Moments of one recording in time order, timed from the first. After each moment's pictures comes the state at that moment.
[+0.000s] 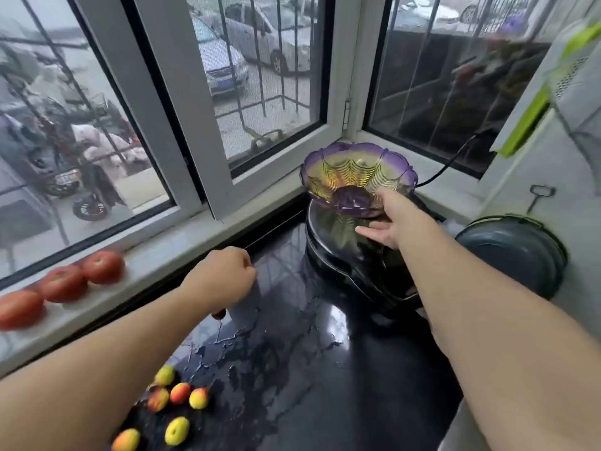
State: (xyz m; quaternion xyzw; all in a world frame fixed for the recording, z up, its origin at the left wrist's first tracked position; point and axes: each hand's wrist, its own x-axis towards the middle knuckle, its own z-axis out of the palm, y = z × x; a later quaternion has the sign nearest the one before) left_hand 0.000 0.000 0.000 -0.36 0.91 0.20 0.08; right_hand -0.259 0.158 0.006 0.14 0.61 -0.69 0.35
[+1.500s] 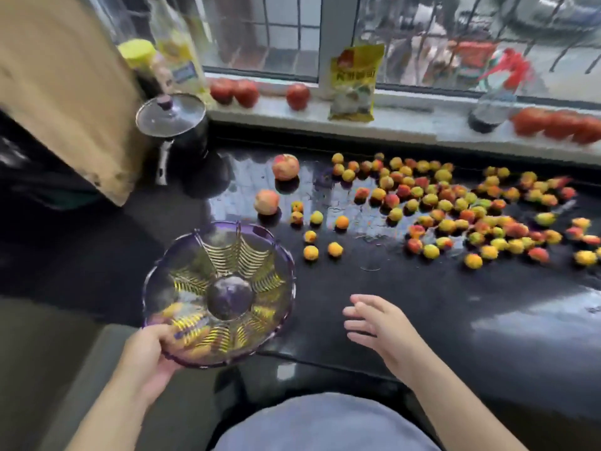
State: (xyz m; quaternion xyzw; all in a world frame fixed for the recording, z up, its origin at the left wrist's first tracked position) left_hand 0.974 0.275 -0.076 -0.66 0.03 0.58 -0.47; right_hand 0.623 0.236 -0.095 -0.23 0.64 -0.29 0.68
